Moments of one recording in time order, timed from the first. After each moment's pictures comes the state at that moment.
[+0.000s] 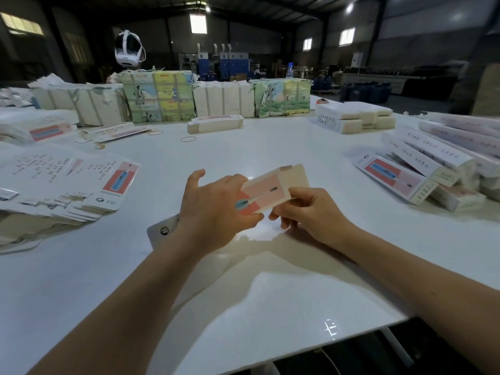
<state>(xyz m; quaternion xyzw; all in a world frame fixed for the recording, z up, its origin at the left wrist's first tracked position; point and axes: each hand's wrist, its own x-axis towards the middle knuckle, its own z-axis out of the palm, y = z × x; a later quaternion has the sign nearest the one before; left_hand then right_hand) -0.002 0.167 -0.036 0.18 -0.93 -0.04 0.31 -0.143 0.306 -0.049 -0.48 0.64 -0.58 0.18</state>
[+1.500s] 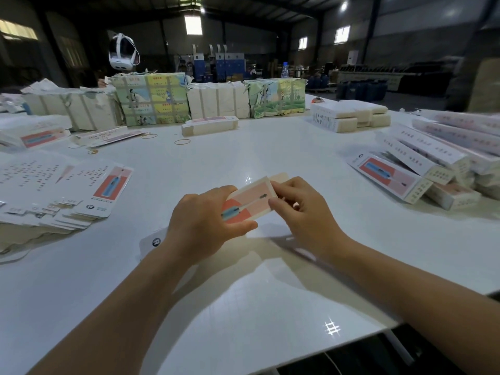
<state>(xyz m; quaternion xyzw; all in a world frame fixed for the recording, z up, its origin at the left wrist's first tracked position) -0.002 0.164 -0.042 0.18 -0.94 -0.13 0.27 -0.128 0.304 -0.046 -0.48 0.68 -0.55 -0.02</state>
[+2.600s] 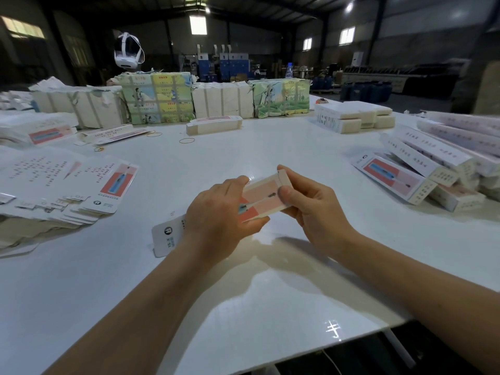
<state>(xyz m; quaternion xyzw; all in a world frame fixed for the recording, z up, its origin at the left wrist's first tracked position) -0.009 0.182 -0.047 0.13 -0.91 -0.03 0.40 -0.134 0.302 -0.044 -0.38 0.51 -0.74 0.23</state>
